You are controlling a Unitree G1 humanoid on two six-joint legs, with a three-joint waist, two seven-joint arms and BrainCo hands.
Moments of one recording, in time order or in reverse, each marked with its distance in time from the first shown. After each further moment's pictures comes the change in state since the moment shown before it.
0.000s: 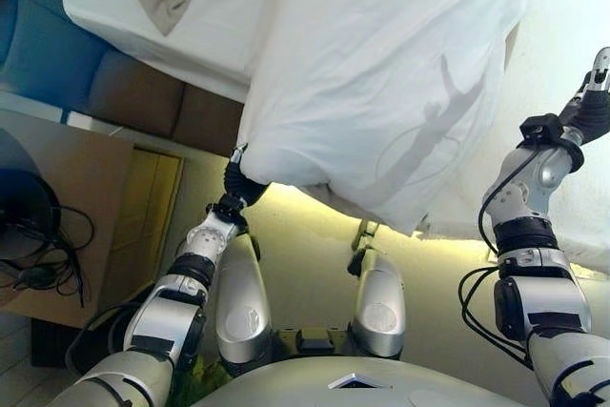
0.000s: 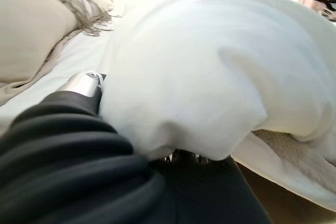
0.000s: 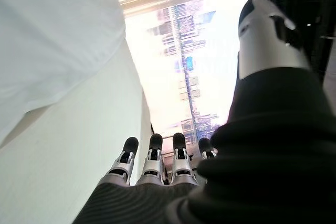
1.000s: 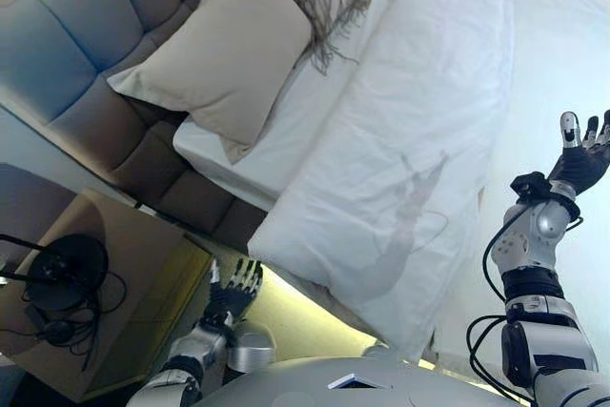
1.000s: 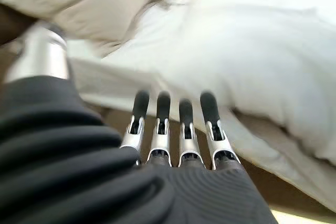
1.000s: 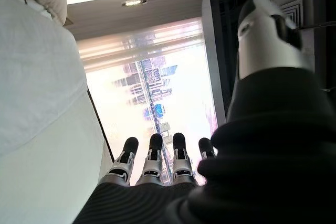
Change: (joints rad) left arm 0.430 0.021 0.308 0.207 0.170 0.082 -0.007; right arm 0.218 -0.002 -0.071 0.012 -0.154 0.081 0.098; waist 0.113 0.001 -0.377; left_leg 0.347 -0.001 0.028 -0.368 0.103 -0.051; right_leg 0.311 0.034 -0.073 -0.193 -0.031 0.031
